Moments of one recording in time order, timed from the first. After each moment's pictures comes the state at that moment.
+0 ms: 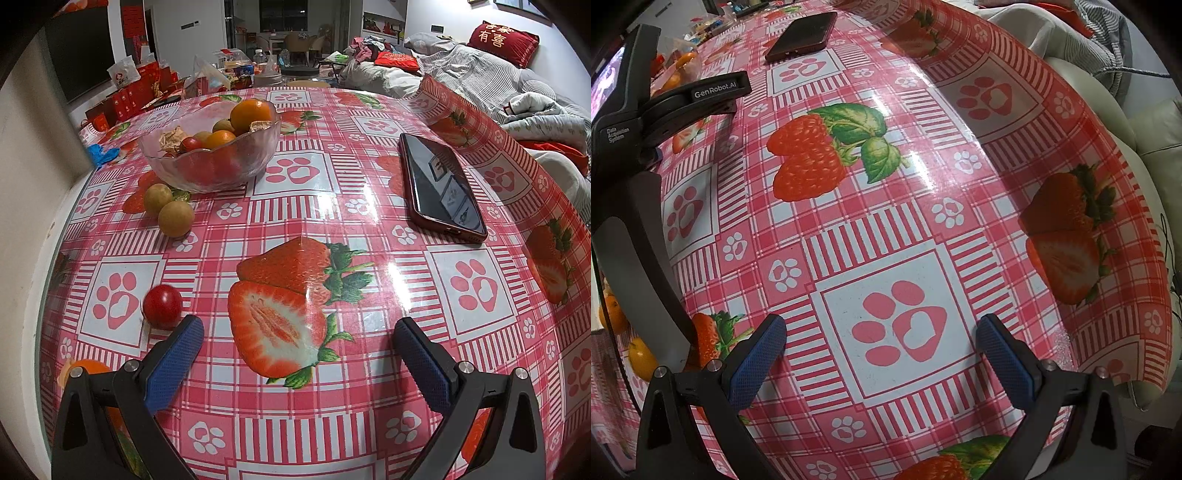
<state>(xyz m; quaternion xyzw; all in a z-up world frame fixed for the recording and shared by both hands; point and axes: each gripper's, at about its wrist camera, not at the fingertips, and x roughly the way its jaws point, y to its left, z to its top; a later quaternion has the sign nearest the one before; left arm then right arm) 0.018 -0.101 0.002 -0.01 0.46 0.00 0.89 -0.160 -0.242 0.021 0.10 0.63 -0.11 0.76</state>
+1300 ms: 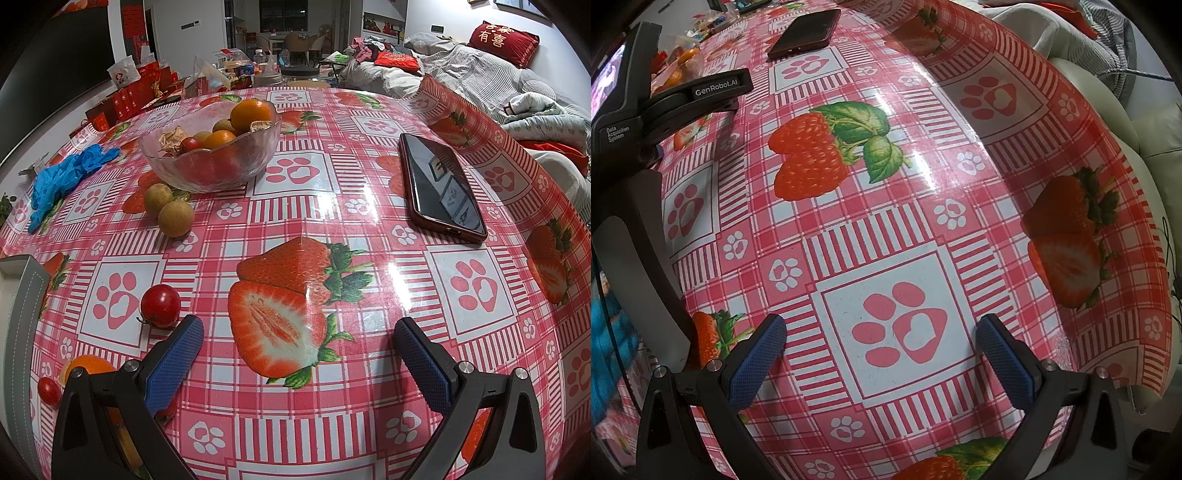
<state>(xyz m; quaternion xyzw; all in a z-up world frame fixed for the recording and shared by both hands) 0.018 -0.102 0.002 -0.01 0.46 0.00 0.89 -0.160 -0.242 0.020 0.10 0.63 -0.10 0.76</state>
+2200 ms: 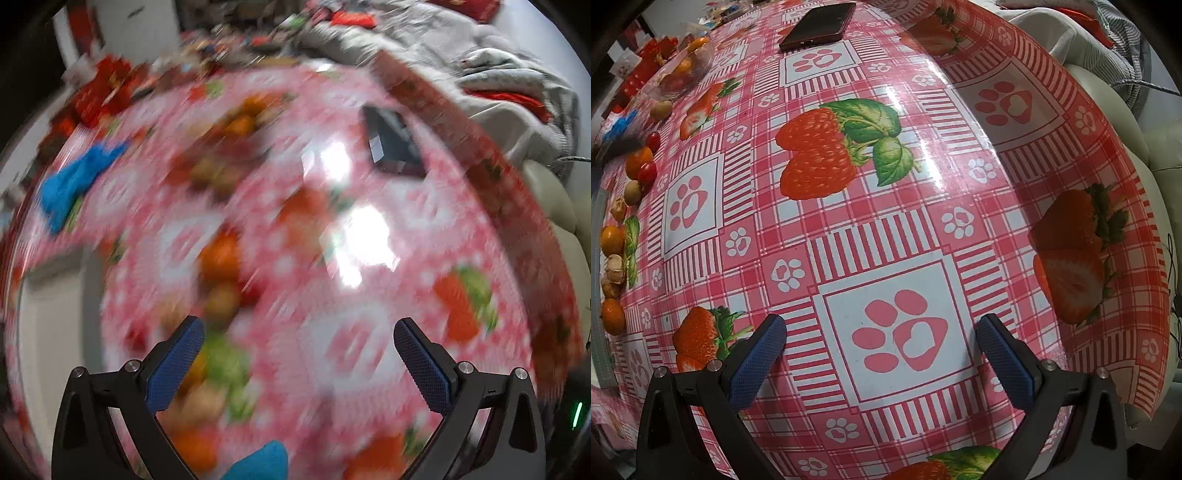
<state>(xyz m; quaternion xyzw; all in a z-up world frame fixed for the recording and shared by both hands) -0.054 -0.045 0.067 0.03 0.55 -0.06 0.83 -0.153 -0.243 0.018 0.08 0.64 -0.08 0.76</state>
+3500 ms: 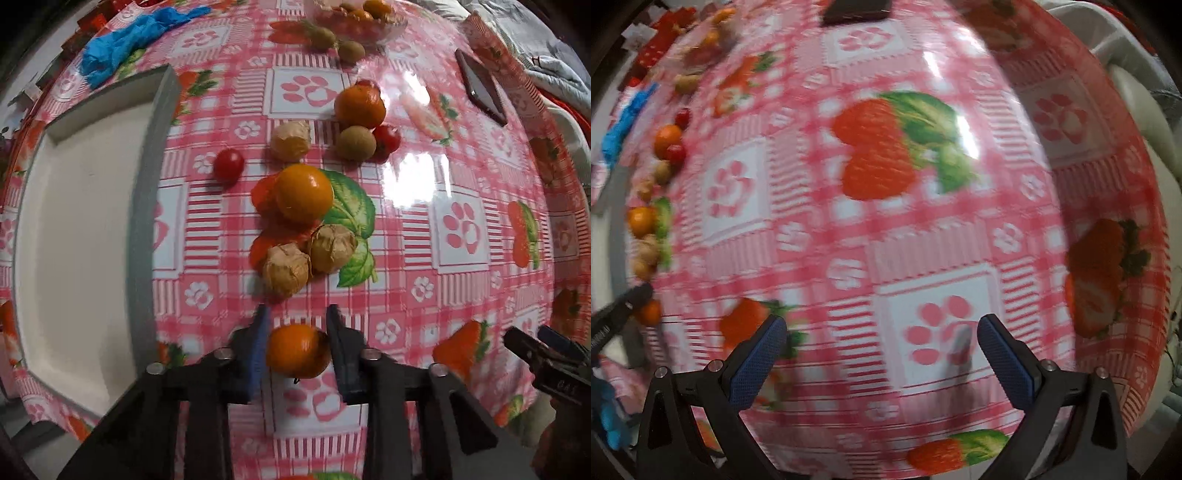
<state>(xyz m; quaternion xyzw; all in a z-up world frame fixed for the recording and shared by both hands) -0.078 0.056 0.040 -0.05 0.67 -0.01 0.74 -0.084 -0.220 0.030 0.10 0.70 0.01 0.70</state>
